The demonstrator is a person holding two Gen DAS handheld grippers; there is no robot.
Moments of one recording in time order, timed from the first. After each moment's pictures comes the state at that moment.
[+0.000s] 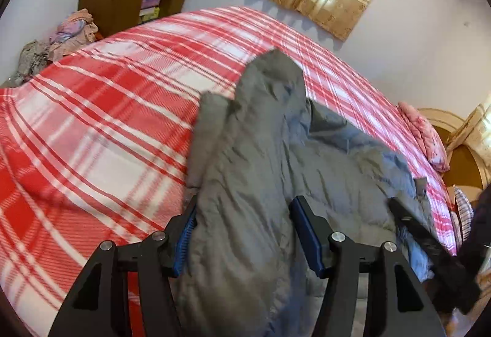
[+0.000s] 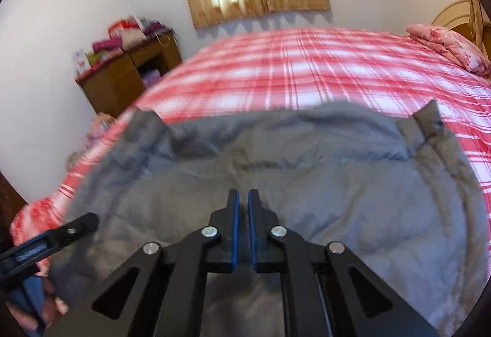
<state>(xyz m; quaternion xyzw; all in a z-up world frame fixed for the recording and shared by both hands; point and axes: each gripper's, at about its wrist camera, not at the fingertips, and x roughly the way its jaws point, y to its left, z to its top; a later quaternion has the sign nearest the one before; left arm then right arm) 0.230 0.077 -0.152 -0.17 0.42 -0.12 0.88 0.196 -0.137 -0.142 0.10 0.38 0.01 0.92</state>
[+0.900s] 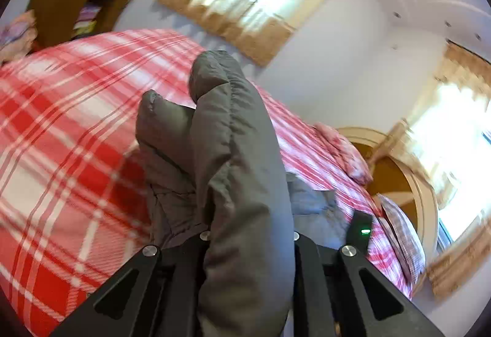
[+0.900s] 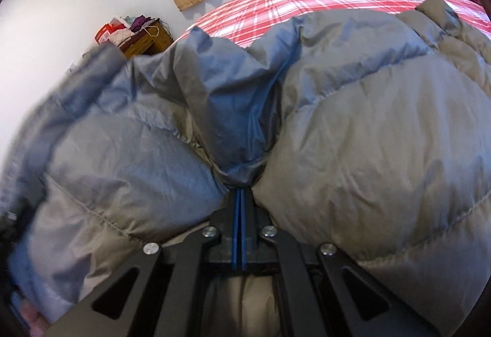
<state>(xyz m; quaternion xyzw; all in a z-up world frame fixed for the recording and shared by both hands) 0.208 0.042 -0.110 -0.25 0.31 -0.31 0.86 0.197 -0.156 -0.179 0.22 0.40 0.05 0.89</state>
